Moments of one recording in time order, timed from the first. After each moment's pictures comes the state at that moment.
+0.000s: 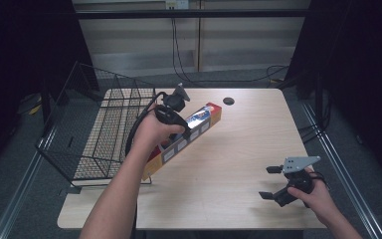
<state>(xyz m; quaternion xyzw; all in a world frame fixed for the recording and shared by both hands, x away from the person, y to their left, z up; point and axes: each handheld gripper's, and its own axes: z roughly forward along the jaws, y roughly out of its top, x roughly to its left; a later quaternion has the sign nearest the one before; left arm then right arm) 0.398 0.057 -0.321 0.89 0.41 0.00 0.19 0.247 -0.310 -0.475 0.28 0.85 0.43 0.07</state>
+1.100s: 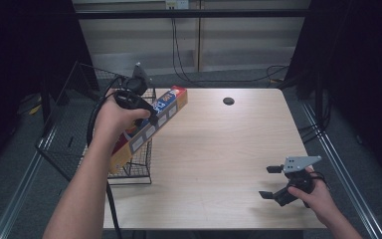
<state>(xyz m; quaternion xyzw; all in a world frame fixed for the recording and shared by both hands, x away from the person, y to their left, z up) 0.398 0.135 -0.267 0.85 0.49 0.04 0.18 0.247 -0.311 -0.474 0.29 0.85 0.43 0.07</state>
